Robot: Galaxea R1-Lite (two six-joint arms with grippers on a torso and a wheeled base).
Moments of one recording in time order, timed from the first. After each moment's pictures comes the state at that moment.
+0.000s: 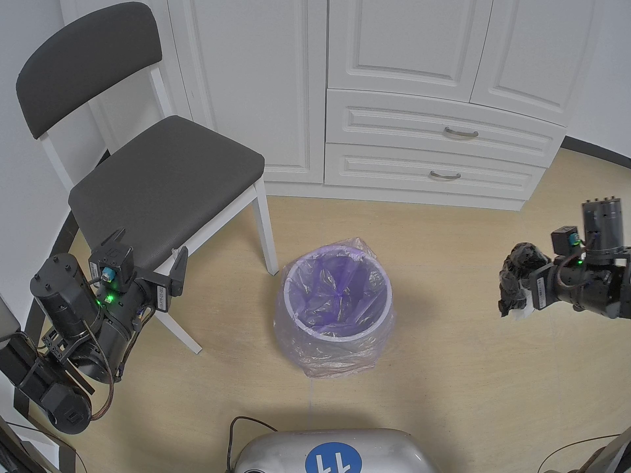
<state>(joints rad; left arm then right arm) -0.39 1.74 -0.27 -1.53 0.36 0.33 0.24 1.48 -0.69 -0.27 -0.30 -0.17</state>
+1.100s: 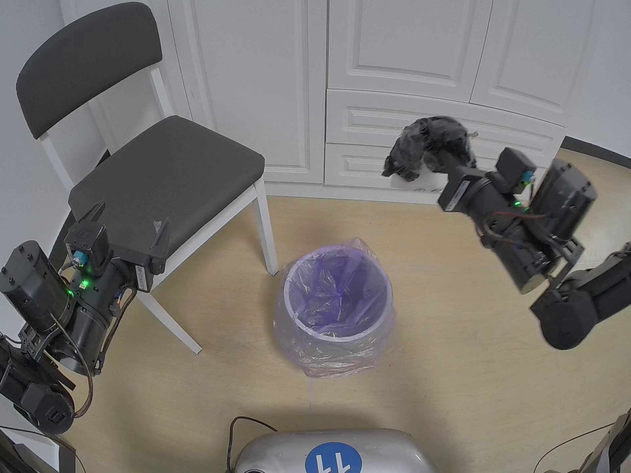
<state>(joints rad) -0.39 1.61 -0.28 -1.53 0.36 0.37 0.53 1.81 -0.80 -1.31 -0.25 0.12</state>
